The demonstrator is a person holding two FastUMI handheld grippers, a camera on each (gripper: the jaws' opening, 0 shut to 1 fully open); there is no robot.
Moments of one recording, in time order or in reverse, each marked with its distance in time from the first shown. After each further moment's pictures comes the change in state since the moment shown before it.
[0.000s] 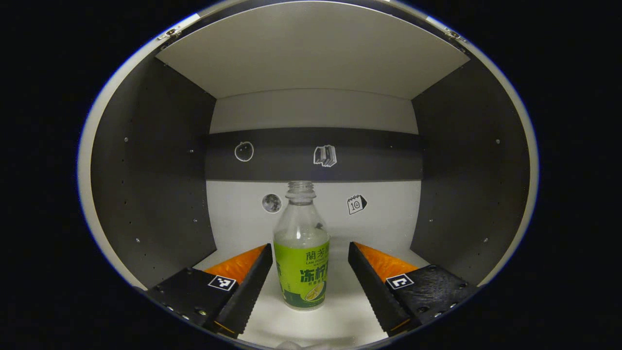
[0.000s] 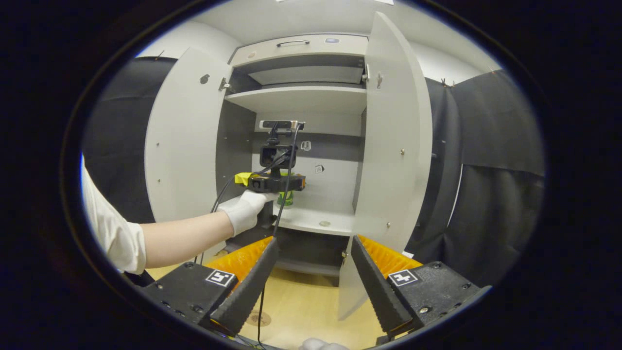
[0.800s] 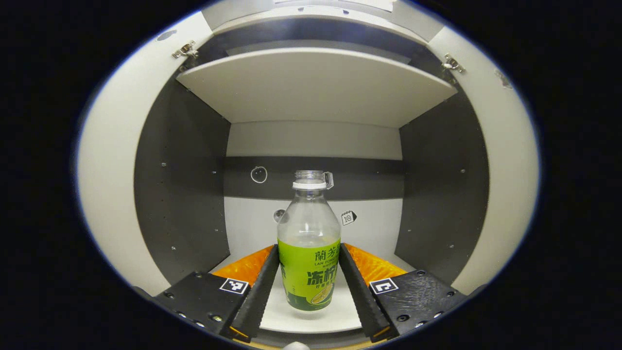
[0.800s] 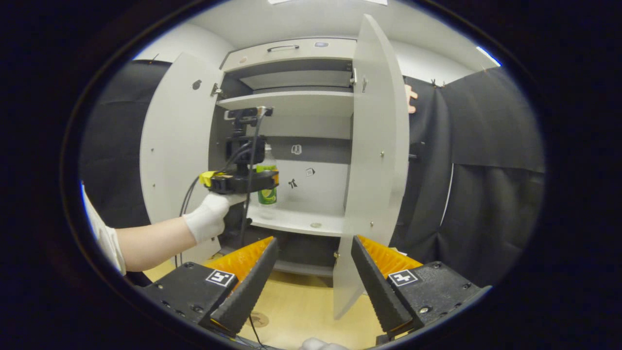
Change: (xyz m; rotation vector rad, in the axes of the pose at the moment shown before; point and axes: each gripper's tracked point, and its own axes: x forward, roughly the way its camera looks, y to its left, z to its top) left arm -0.107 0.008 0.040 -0.011 -0.094 -0.062; right arm -0.019 -0.016 0.002 0.028 -0.025 -0.052
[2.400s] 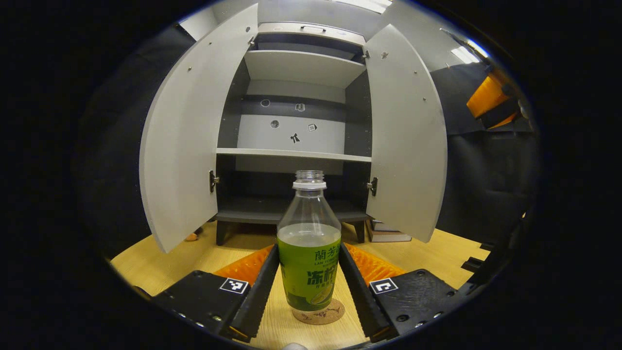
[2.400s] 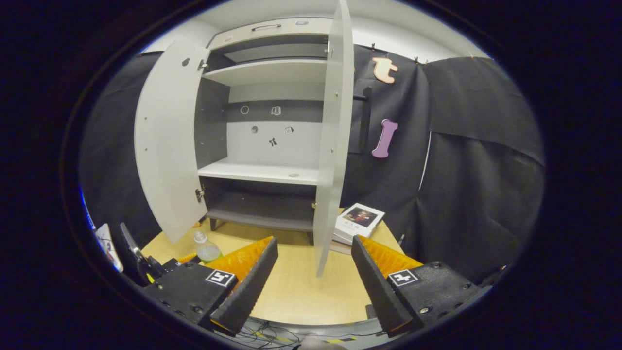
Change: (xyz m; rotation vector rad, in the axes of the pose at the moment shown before) left arm -0.309 -0.026 -0.272 -0.048 0.149 -0.174; right arm -0.061 -0.038 -0.087 0.009 0.223 -0.110
